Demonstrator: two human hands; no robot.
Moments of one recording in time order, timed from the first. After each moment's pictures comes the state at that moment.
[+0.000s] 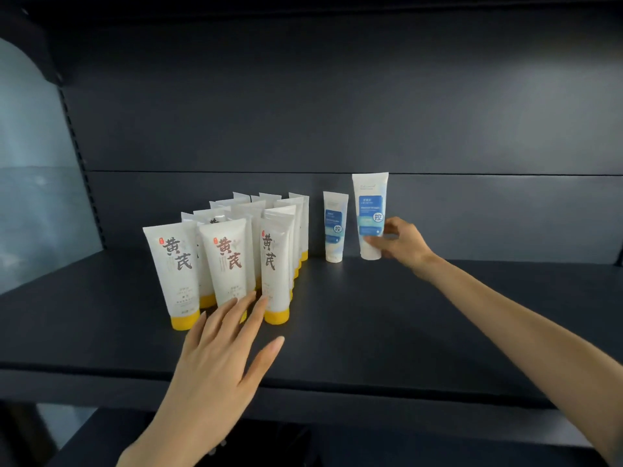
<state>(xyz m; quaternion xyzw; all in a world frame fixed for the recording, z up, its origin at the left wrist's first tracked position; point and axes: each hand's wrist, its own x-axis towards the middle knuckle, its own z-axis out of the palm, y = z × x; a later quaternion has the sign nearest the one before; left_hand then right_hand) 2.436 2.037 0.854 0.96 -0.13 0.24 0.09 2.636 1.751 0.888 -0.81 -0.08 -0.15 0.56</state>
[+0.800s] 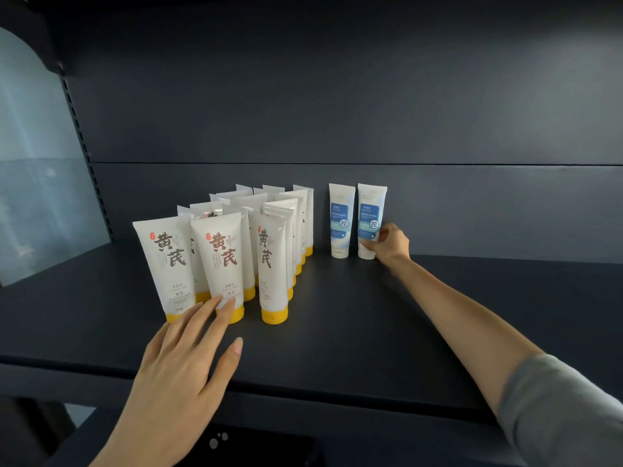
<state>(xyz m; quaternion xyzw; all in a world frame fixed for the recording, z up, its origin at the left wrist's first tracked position) 2.442 2.055 0.840 0.96 -0.05 0.25 0.12 2.708 1.774 0.850 -0.84 0.06 -0.20 0.50</state>
